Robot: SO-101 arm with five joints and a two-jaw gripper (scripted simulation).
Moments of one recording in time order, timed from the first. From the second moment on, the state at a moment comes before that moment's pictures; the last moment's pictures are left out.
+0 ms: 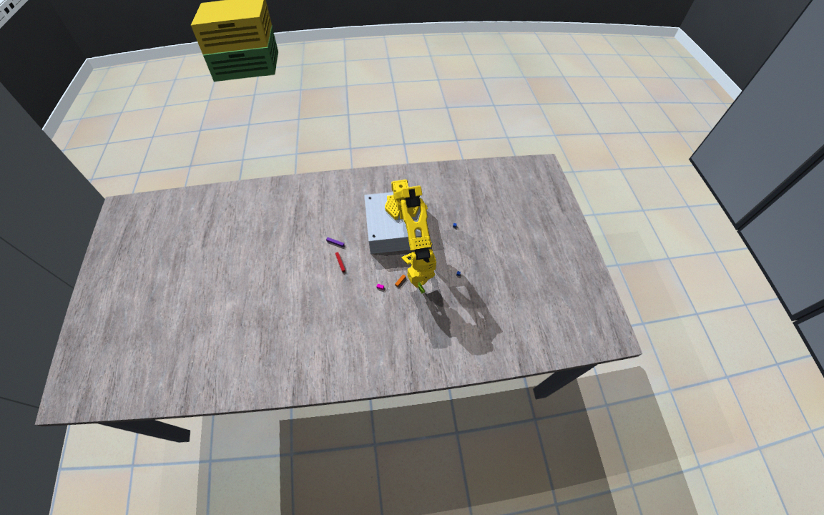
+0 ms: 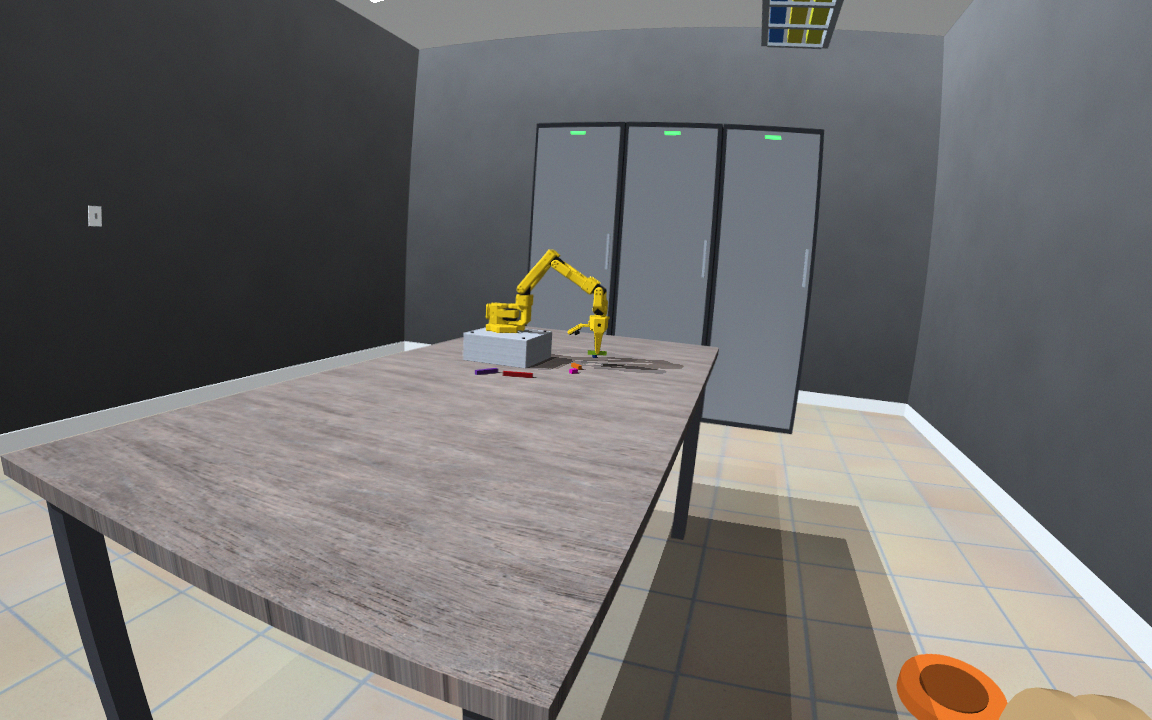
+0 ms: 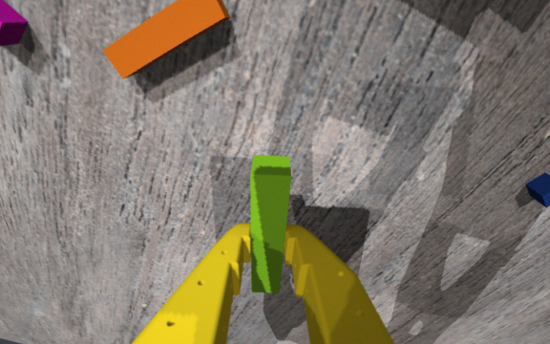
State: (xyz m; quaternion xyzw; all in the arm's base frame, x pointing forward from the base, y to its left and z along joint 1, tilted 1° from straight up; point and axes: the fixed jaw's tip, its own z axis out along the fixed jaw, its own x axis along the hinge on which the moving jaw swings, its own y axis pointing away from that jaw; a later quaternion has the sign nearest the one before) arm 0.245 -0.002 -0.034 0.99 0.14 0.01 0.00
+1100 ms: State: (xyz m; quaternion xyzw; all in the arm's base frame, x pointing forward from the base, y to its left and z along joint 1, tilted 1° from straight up) arm 0.187 0.116 -0.039 0.95 0.31 -0.01 0.00
